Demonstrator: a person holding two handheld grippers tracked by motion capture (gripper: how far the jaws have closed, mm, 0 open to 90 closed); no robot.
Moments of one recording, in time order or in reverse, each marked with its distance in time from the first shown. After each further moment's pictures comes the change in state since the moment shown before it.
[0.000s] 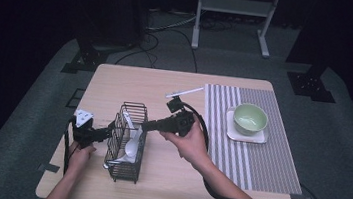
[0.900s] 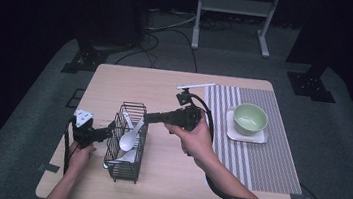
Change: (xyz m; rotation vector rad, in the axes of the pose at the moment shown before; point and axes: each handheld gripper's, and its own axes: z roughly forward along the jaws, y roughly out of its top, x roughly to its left) left arm 0.000 0.000 0.000 -0.002 0.000 -0.001; right arm 0.005 0.009 -0.025 -0.098 0.125 0.076
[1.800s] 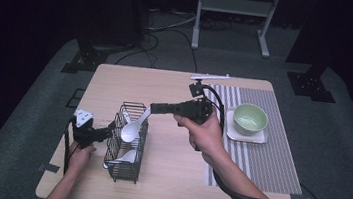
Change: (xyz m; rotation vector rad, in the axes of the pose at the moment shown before) left arm 0.000 0.000 0.000 -0.002 0.000 -0.001; right arm 0.016 0.013 -0.031 -0.075 0.053 0.016
